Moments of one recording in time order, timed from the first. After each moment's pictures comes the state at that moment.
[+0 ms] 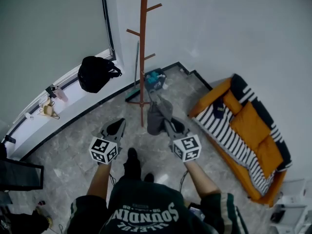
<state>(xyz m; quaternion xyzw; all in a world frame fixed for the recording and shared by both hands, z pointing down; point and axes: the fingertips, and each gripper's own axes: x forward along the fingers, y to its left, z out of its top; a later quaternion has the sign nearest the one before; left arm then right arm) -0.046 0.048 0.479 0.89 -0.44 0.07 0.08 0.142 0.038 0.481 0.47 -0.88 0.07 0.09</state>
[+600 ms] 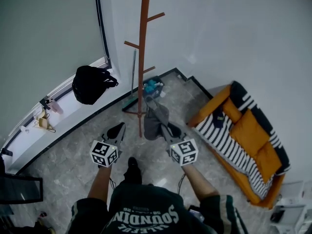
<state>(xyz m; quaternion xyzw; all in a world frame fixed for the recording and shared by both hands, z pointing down) -0.061 -0.055 0.497 0.90 -0.43 0.07 0.09 0.115 -0.055 0.493 0.47 -0.88 0.08 0.09</state>
